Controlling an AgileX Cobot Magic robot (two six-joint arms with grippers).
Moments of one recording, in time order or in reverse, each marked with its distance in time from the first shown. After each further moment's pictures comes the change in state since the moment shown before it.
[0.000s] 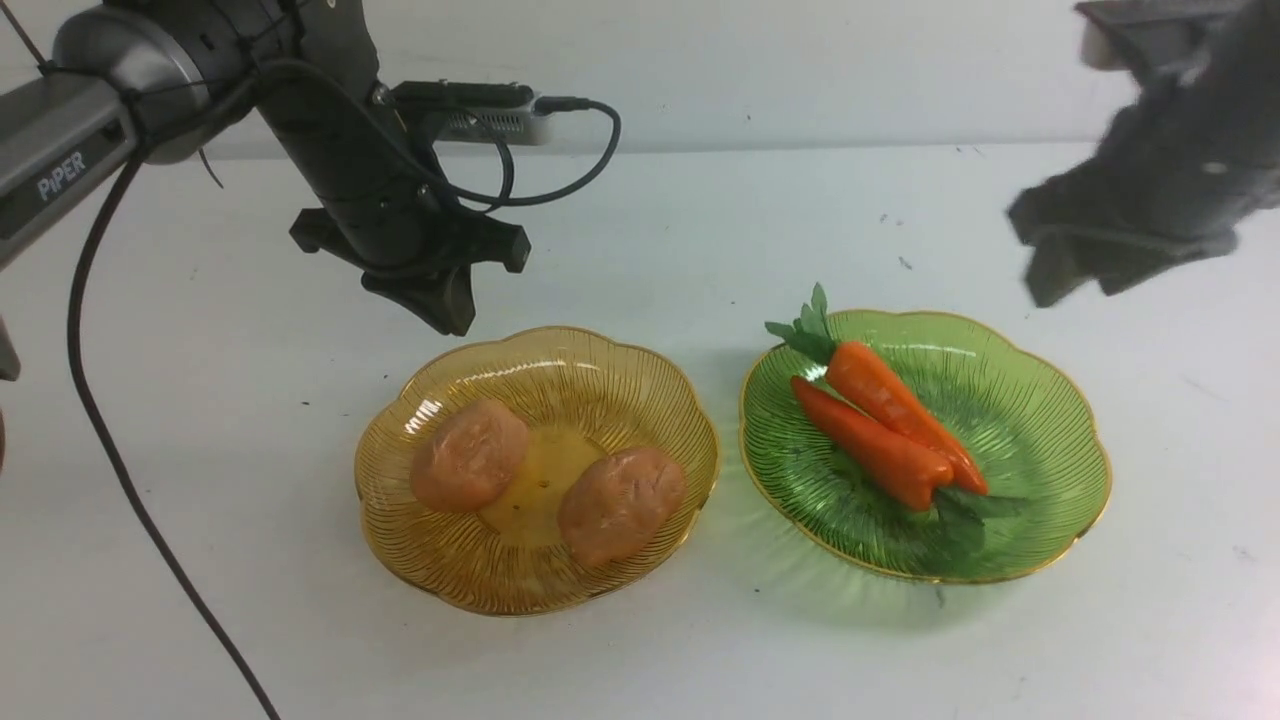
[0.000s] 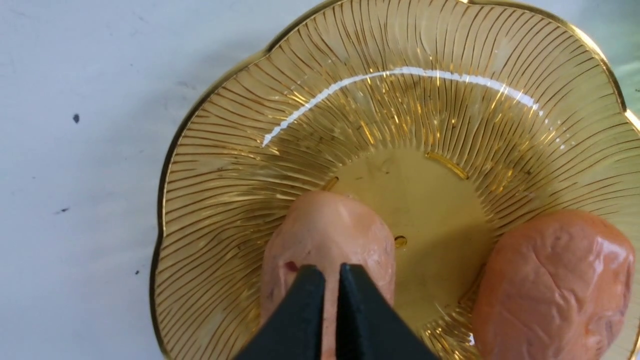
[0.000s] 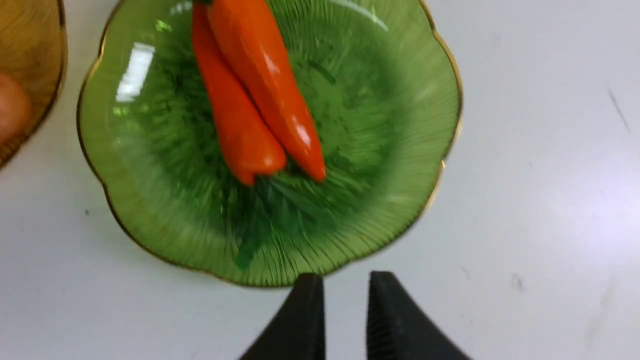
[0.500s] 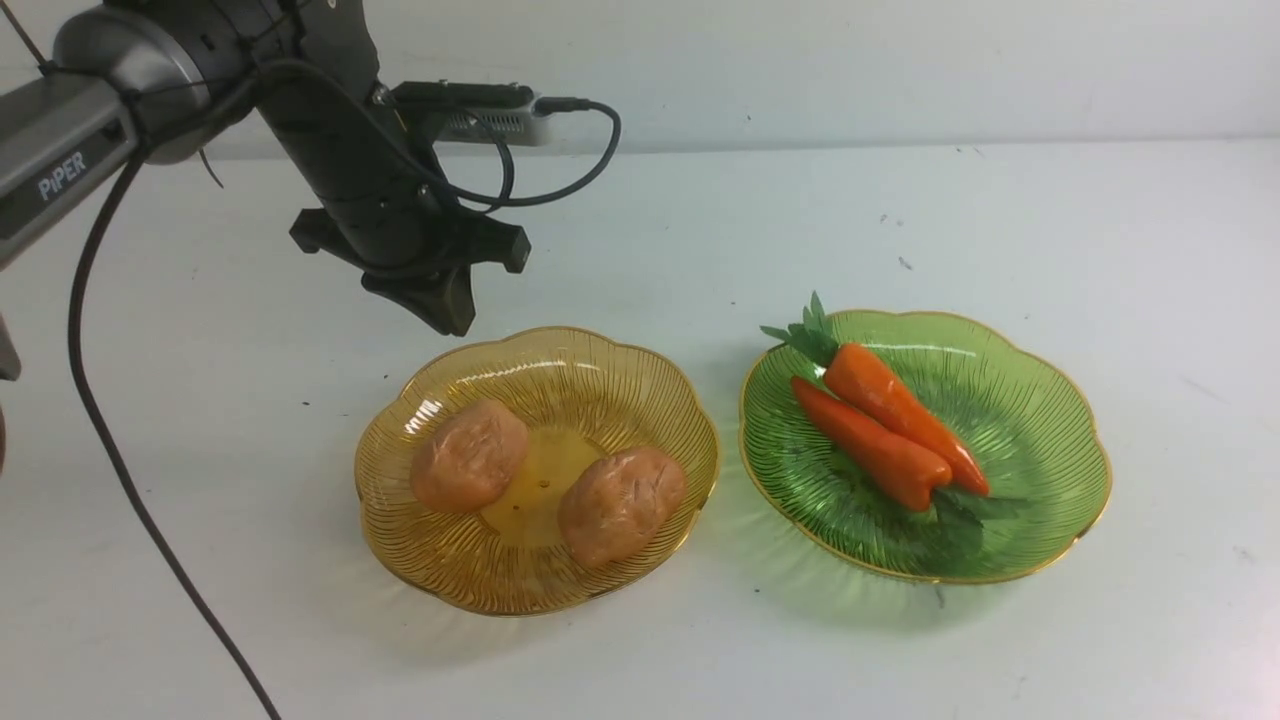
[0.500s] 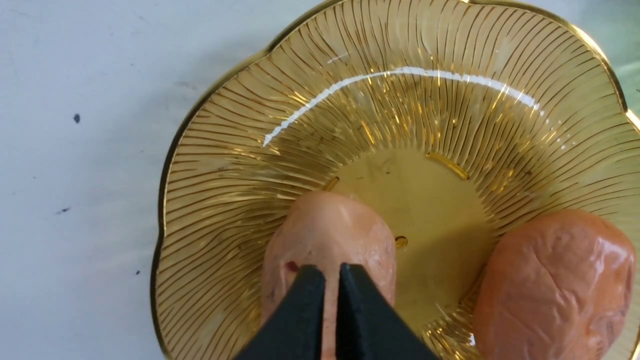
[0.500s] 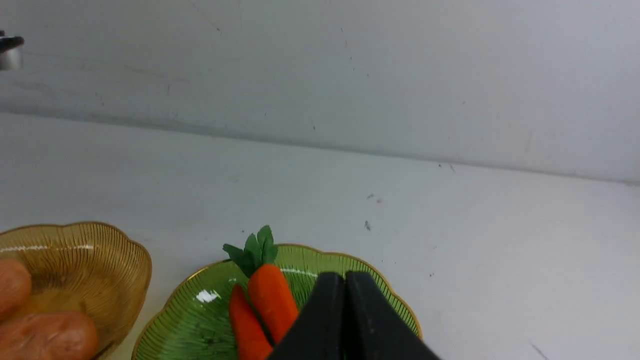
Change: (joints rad) right arm -0.001 -0.824 0.850 0.034 -0.930 -0.009; left arm 0.000 0.000 0.000 0.000 0.000 0.000
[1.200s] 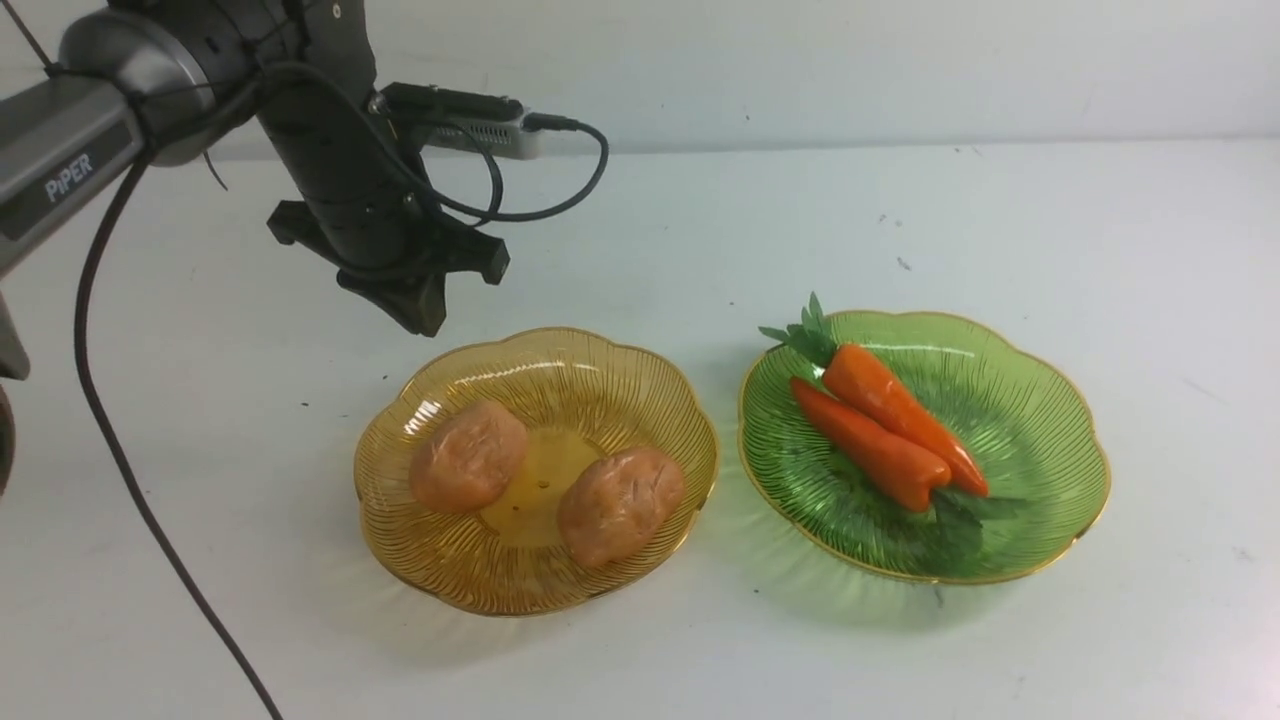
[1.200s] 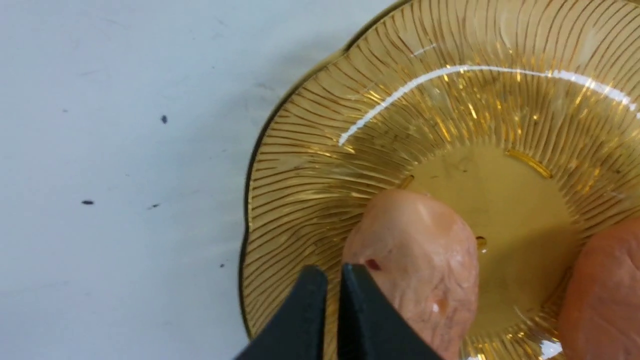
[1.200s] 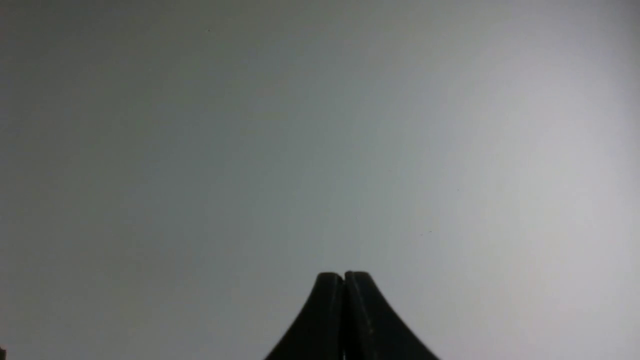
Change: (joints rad) right arm 0.000 -0.571 0.058 0.010 -0.269 -0.016; left arm -0.003 0.002 -0.019 0.128 0.005 -0.001
